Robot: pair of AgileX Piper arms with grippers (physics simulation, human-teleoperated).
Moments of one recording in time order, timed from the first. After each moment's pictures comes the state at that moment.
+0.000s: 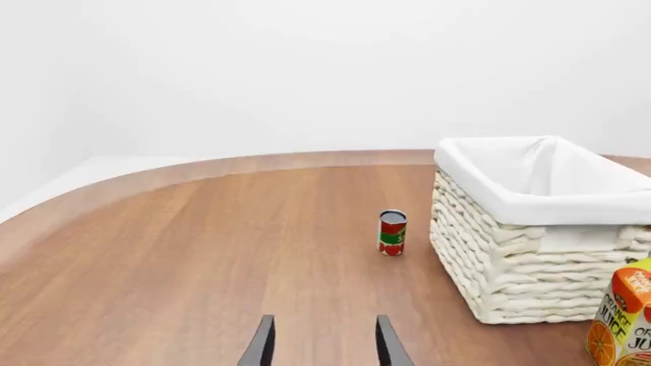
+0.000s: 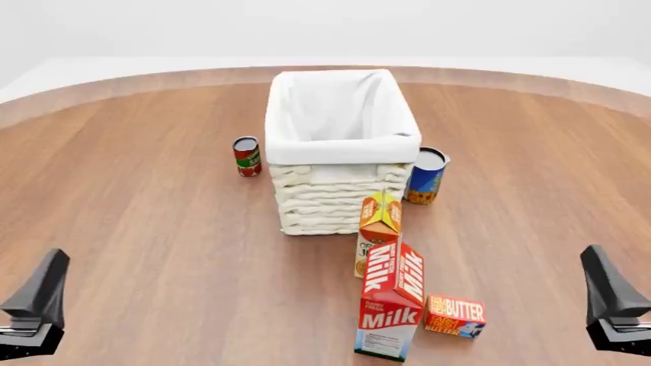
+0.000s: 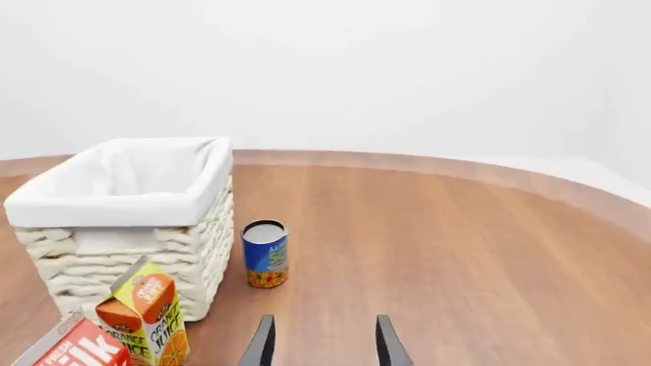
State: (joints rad) left arm 0.00 0.00 0.00 0.00 0.00; right arm 0.00 0.03 -0.01 -0.03 0.00
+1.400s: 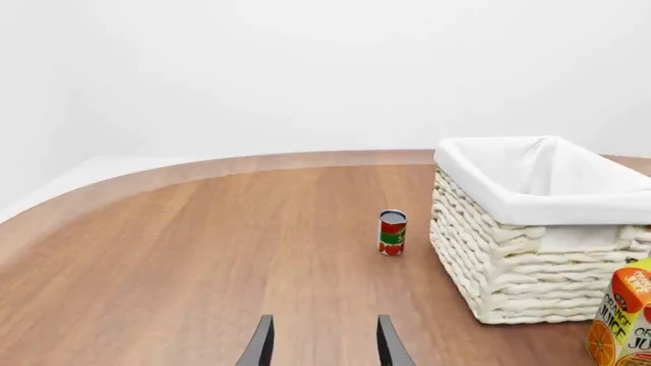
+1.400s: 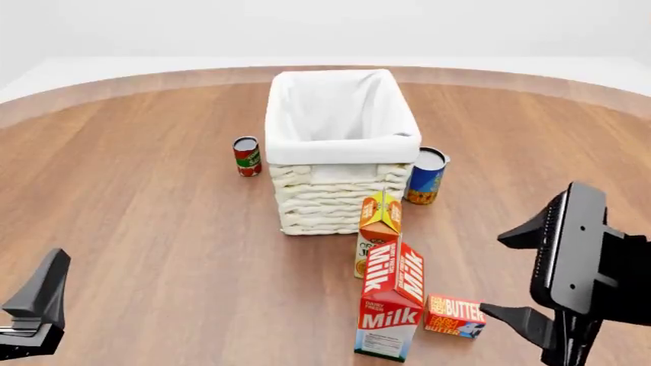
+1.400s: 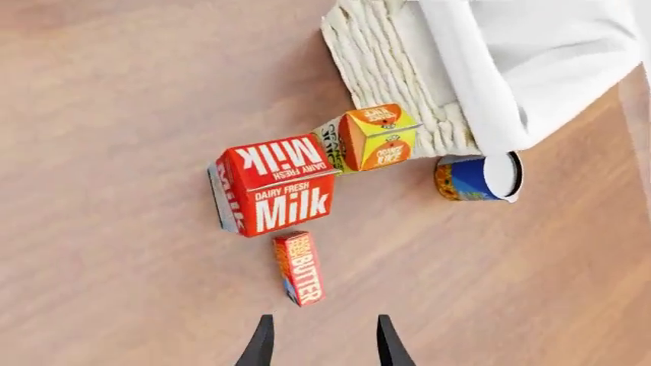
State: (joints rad) left arm 0.00 0.00 0.00 0.00 0.00; right arm 0.58 0.77 -0.67 0.85 -0.66
